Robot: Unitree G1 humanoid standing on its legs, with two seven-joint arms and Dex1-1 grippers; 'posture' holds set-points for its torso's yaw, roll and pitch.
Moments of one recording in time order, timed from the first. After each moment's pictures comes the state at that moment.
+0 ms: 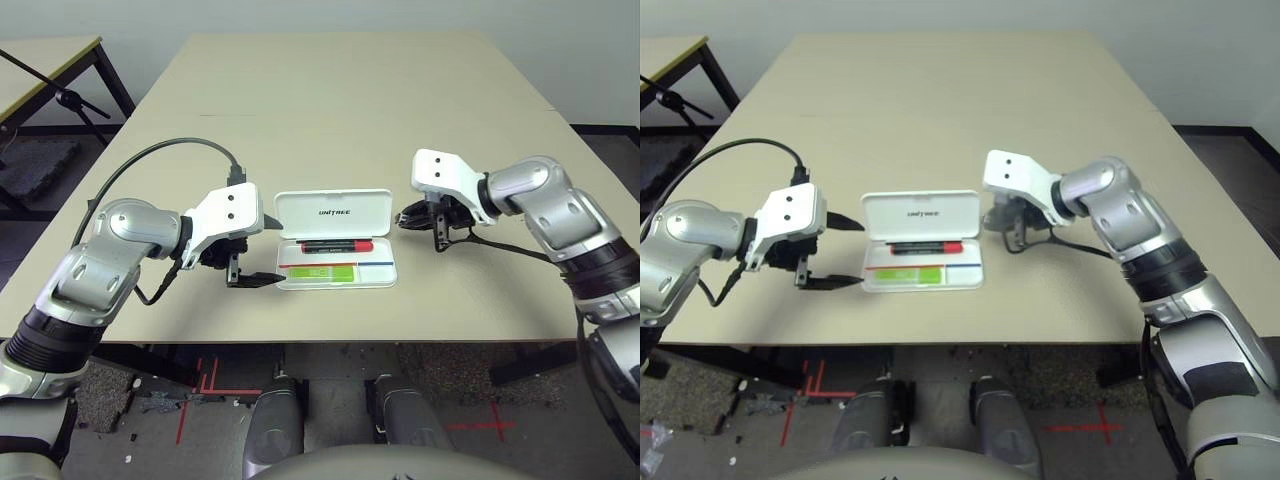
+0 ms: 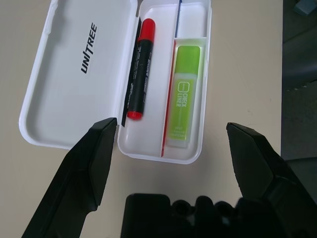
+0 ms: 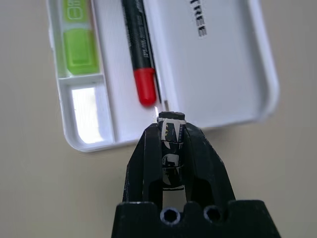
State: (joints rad) left arm -0.42 0.92 -0.18 -0.28 -0.22 0.44 -1.22; right arm -0.77 -0.67 0.42 0.12 0.01 0.49 1.23
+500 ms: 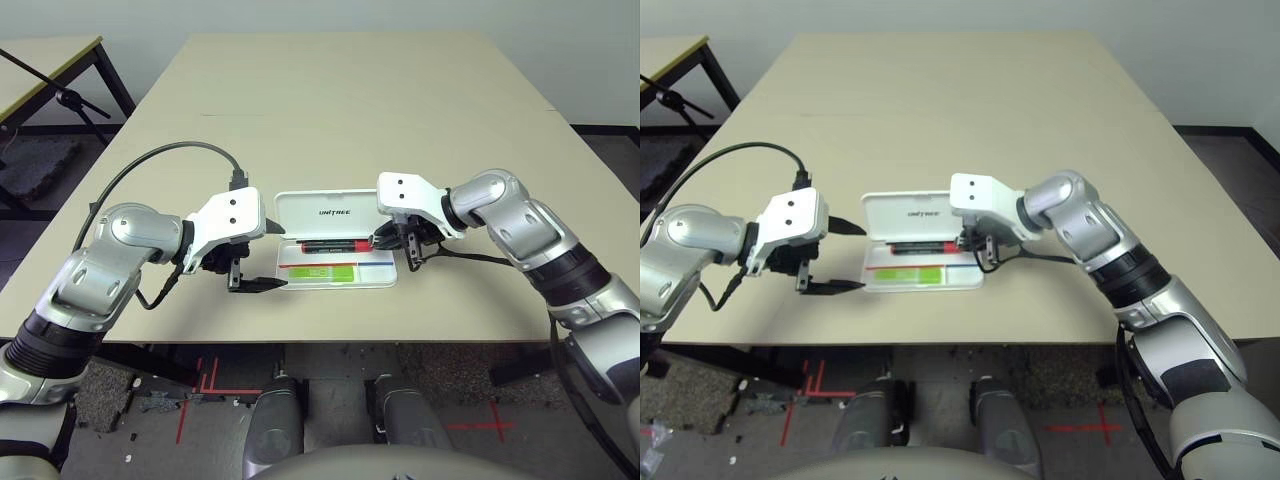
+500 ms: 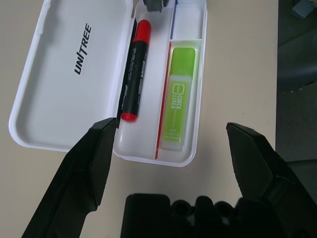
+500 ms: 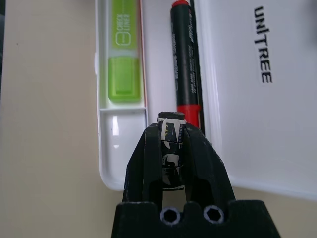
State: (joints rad) left arm -0.39 0.92 -0.18 -0.31 -0.23 0.46 -1.20; right arm -0.77 -0.57 0.50 0.08 -0.02 0.51 1.25
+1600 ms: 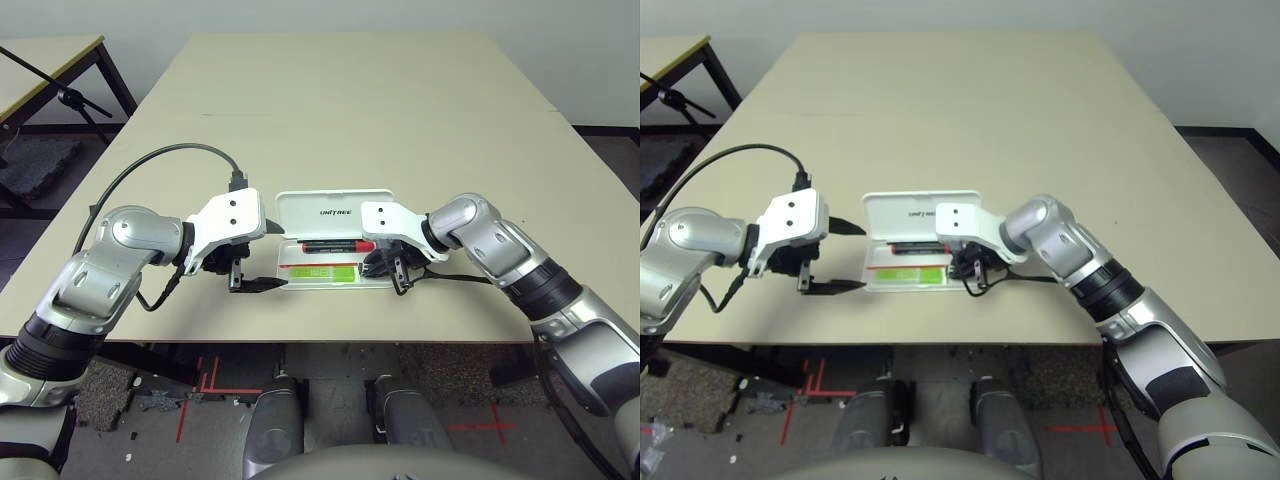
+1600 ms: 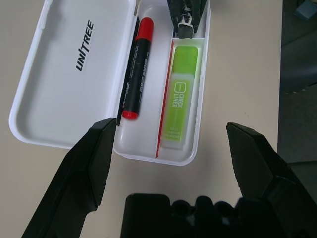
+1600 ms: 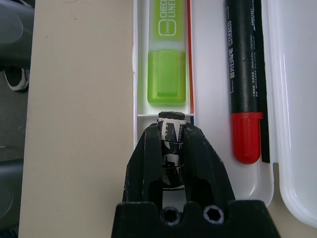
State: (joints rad) left arm -0.39 0.92 -0.18 -0.31 -0.23 0.46 -1.19; right arm -0.72 -0.53 0.55 0.12 -0.04 0.51 1.29
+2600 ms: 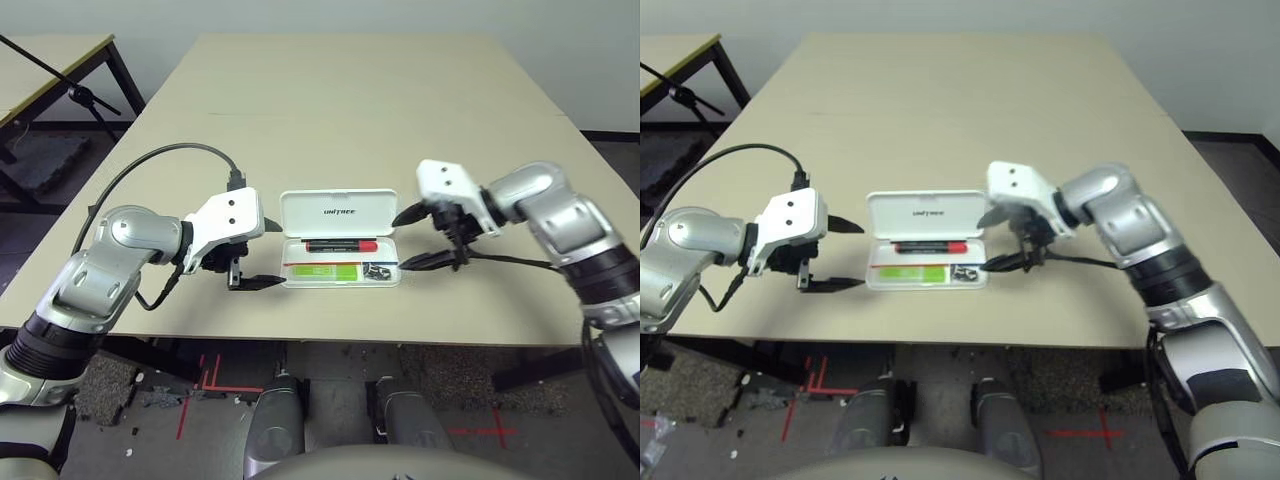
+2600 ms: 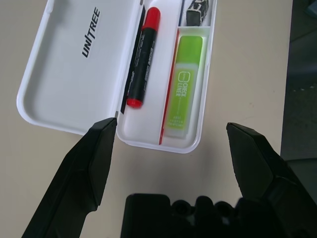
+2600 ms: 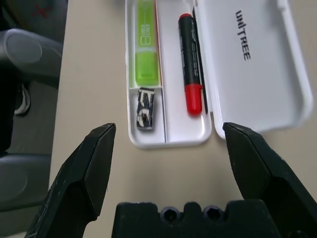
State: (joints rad) left arm -0.39 0.92 -0.18 -0.27 -0.21 0.43 -1.19; right arm -0.71 -0.79 0.26 0.10 0.18 0.43 1.47
